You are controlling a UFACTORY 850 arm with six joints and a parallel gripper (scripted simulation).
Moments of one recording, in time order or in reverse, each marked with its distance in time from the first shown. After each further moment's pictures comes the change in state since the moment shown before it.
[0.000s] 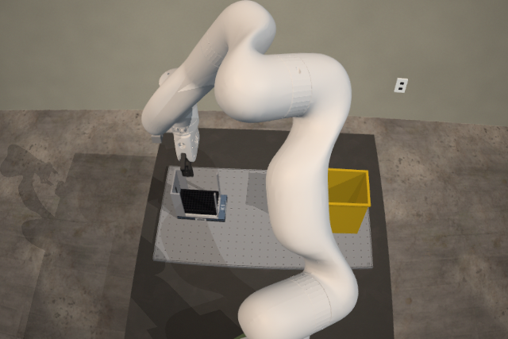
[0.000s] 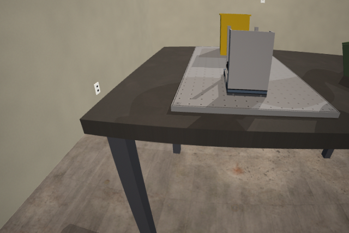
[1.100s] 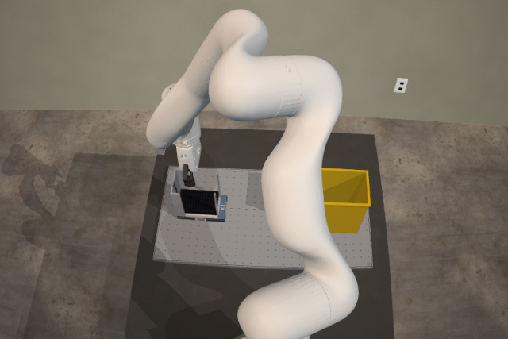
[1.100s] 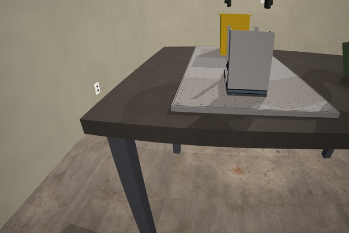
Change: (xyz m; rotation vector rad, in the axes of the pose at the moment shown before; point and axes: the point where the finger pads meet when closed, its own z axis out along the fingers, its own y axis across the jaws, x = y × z) arm 0.000 0.000 0.047 0.001 0.000 0.000
